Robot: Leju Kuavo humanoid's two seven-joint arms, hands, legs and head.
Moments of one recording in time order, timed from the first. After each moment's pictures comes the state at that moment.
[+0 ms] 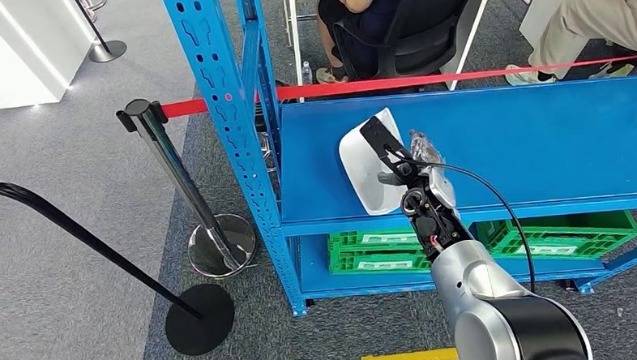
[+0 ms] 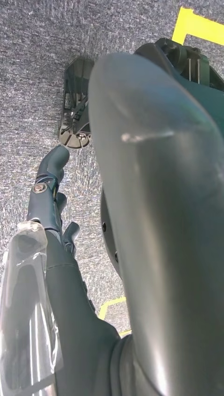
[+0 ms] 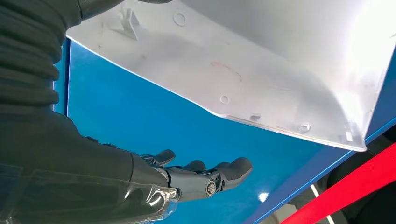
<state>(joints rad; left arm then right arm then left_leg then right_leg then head) -0.11 -0.30 1.24 -0.18 -0.96 -0.10 -0.23 -0.90 0.20 0.00 -0.32 0.98 -0.33 0.08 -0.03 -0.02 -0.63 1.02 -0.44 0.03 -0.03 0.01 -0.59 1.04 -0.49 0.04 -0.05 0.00</state>
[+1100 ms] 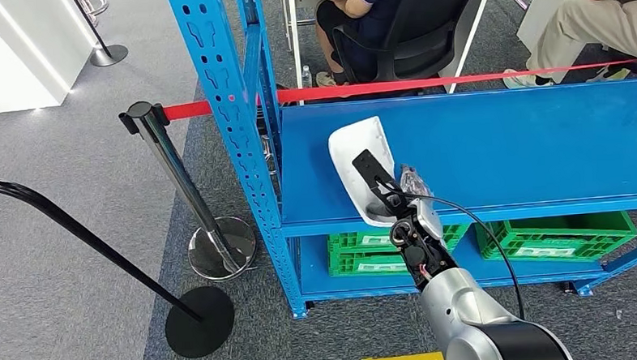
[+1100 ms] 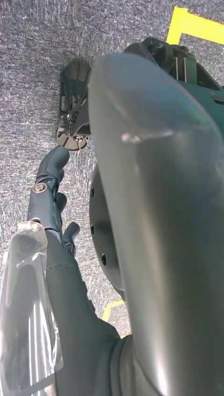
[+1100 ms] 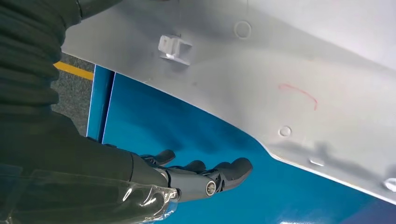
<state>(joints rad) -0.11 -0.32 1.24 -0.17 -0.99 -0.08 -0.24 -0.79 0.24 -0.01 -0.31 0.97 -0.35 0.11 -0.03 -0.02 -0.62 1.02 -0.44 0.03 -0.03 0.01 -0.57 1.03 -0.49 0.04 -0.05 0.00</state>
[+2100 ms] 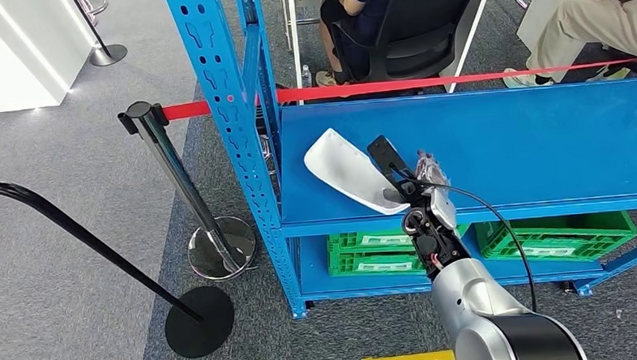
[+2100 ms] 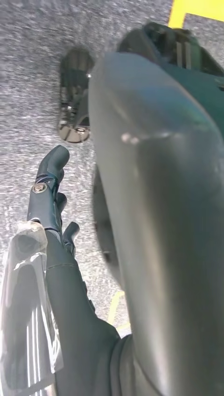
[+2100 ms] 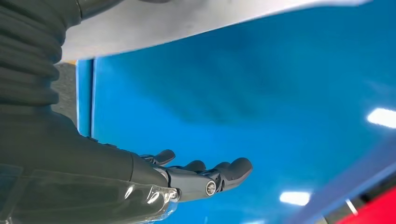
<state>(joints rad) -0.12 -0.31 1.22 -0.17 -1.02 -0.08 -0.20 -0.83 0.20 -0.01 -0.33 0.98 -0.40 0.10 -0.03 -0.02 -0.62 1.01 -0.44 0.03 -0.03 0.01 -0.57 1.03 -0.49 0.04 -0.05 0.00</state>
